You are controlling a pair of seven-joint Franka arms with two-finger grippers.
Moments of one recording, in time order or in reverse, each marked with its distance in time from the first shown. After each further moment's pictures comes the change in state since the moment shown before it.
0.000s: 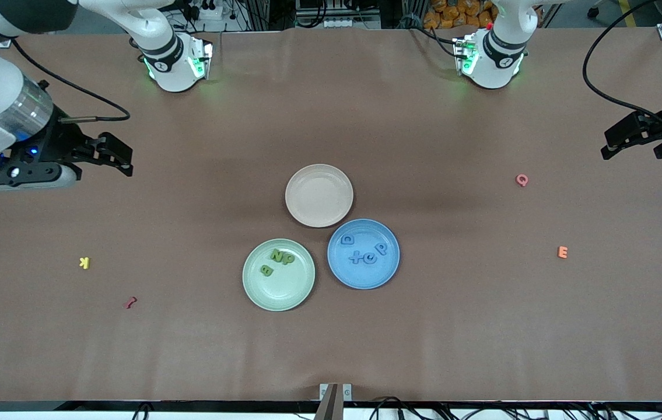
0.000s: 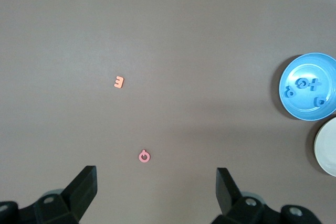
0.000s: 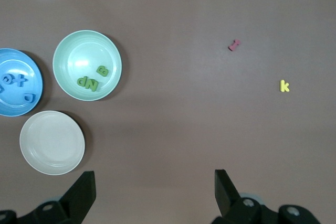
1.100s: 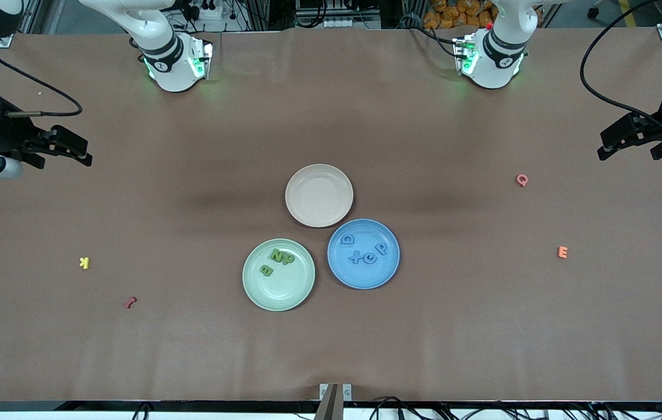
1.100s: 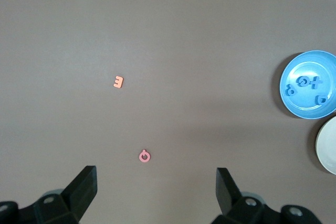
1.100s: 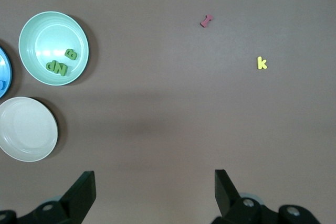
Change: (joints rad) left arm 0.001 0.004 -0.009 0.000 0.005 0.000 0.000; right arm -0.097 -0.127 -0.070 -0.202 0.048 0.033 -0.150
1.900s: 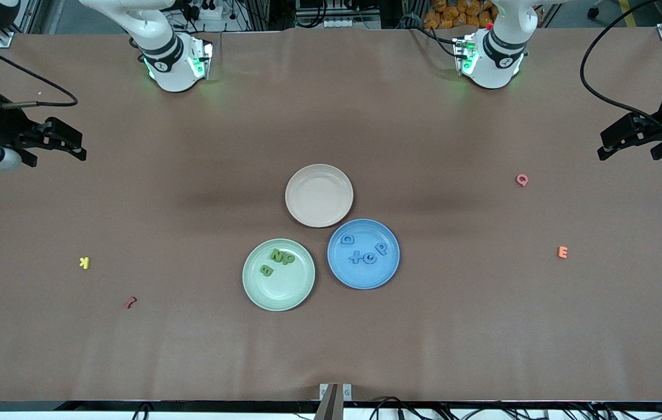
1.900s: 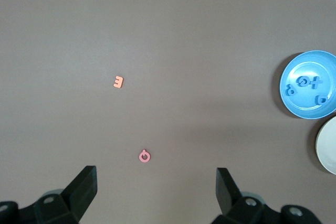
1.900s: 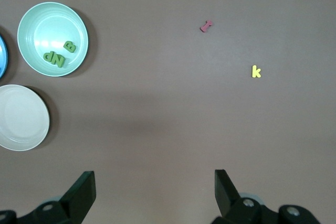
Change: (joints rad) left arm 0.000 0.000 0.000 0.000 0.000 0.000 0.000; right arm 0.000 -0.016 -0.002 -0.002 -0.024 -0.005 -0.085
